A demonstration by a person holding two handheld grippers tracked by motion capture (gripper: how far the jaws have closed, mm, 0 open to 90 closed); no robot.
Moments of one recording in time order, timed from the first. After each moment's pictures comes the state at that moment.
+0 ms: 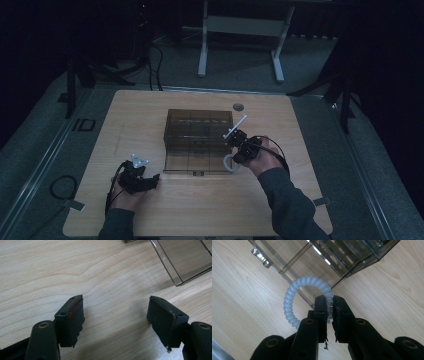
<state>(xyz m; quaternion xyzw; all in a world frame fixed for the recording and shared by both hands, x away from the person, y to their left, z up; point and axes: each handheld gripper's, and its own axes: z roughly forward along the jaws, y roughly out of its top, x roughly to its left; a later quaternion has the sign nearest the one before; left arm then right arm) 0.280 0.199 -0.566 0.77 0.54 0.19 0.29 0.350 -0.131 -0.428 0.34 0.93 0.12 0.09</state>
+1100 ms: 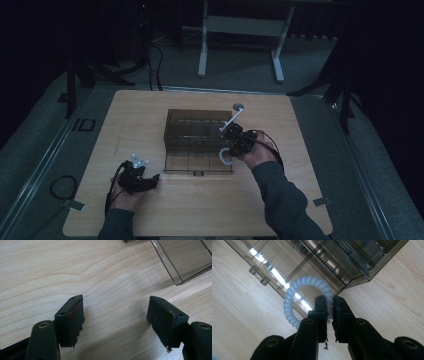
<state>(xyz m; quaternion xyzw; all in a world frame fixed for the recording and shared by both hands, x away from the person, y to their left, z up) 0.280 0.199 -0.566 0.77 0.54 0.19 0.29 0.366 -0.119 -0.424 0.35 0.92 0.13 0.09</state>
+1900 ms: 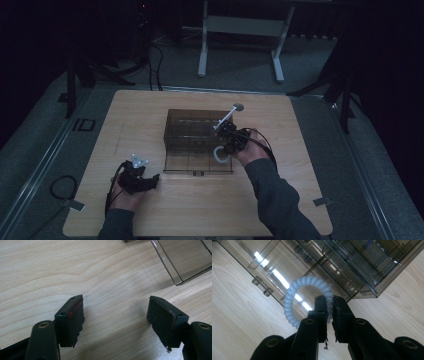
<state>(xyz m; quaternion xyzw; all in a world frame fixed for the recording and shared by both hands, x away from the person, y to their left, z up) 0.280 0.199 -0.566 0.77 0.54 0.19 0.29 0.374 -0.103 -0.429 0.35 0.92 0.13 0.09</state>
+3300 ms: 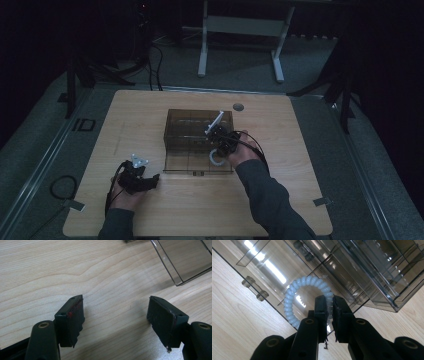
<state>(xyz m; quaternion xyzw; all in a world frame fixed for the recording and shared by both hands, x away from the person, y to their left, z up) 0.281 0.199 -0.566 0.77 0.54 0.19 0.29 0.378 -0.080 -0.450 0.33 0.93 0.09 0.11</state>
